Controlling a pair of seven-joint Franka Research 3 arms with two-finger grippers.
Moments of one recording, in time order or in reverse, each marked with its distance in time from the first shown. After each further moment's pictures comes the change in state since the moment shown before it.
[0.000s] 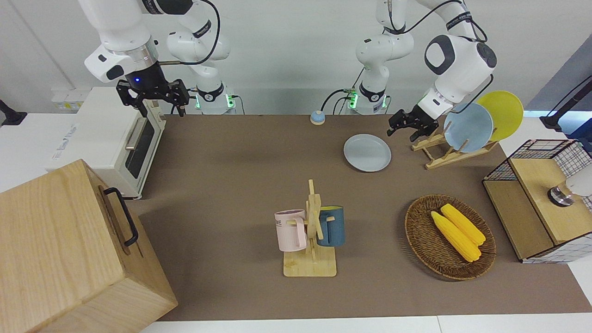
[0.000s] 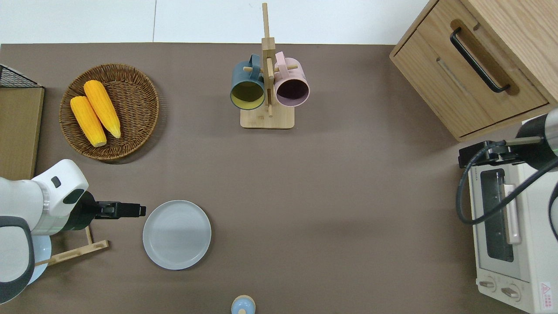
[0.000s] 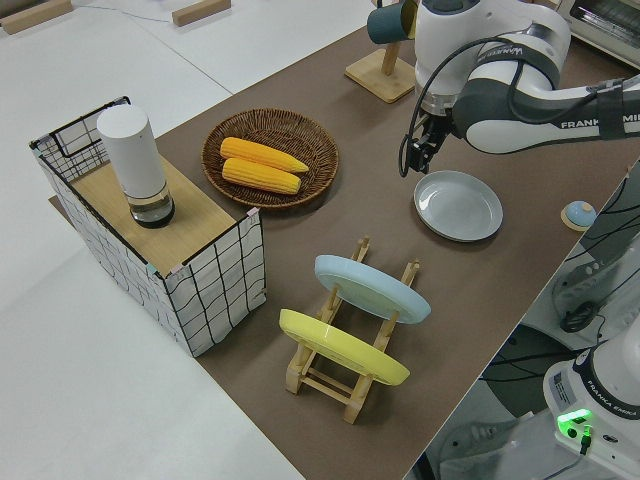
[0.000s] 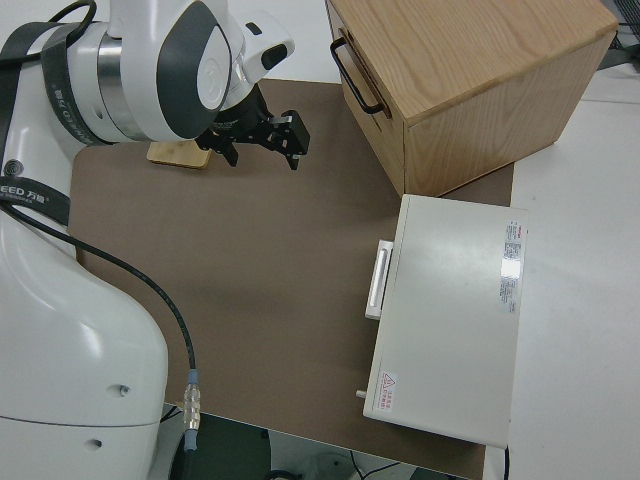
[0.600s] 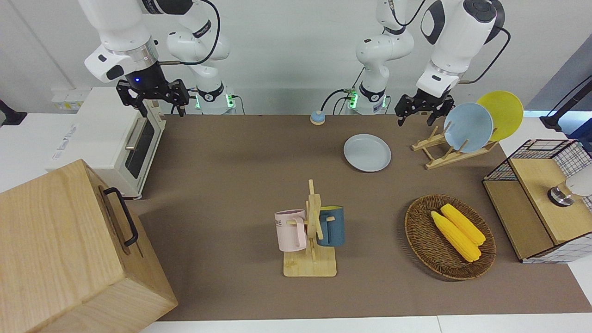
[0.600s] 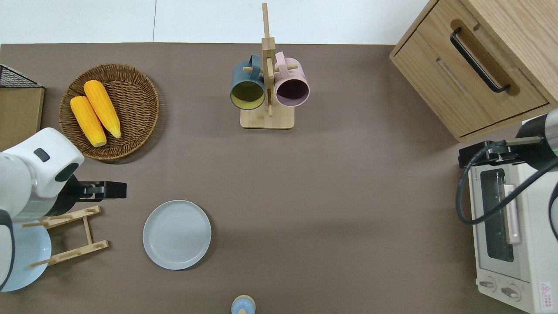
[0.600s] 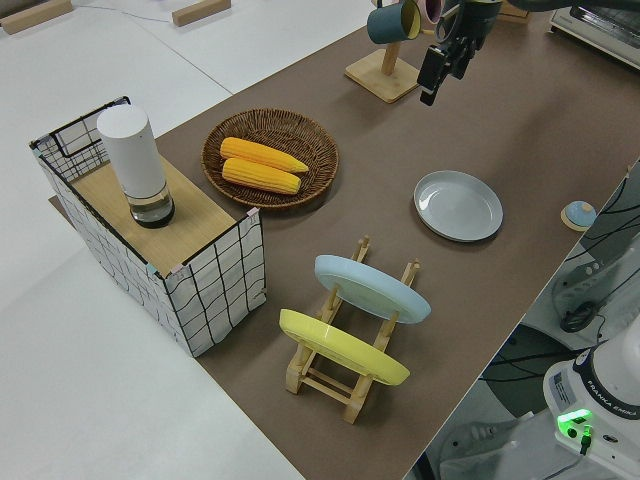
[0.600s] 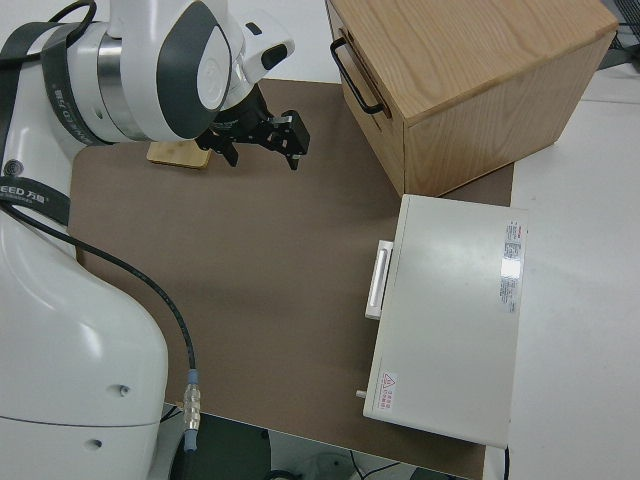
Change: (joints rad) left arm 0.000 0.020 -0.098 0.283 0.289 -0.157 -0.282; right arm 0.000 0.000 0.000 0.000 0.000 0.000 0.000
